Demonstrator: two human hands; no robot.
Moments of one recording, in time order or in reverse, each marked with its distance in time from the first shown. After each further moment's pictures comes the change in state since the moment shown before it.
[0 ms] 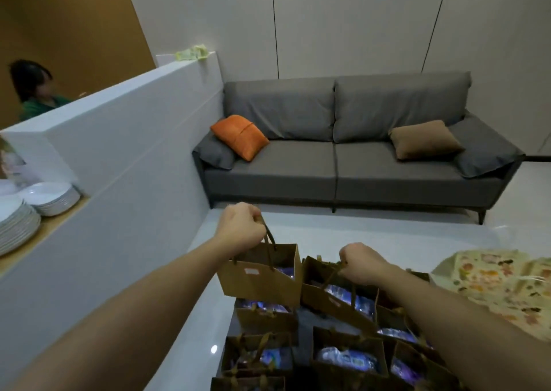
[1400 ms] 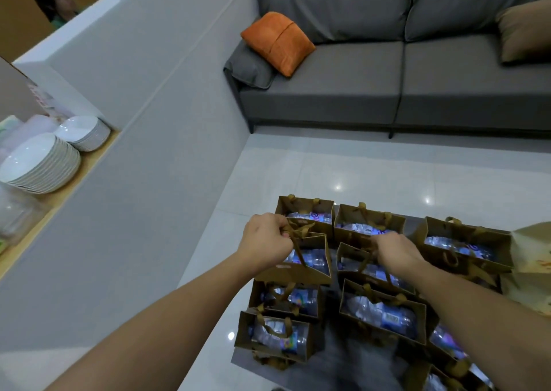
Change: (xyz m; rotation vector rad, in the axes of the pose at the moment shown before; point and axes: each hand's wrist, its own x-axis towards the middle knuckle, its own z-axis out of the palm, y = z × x) left_hand 0.006 -0.045 0.100 0.110 -0.224 -0.239; right_hand 0.111 0.066 0.134 -0.070 -0.177 -0.052
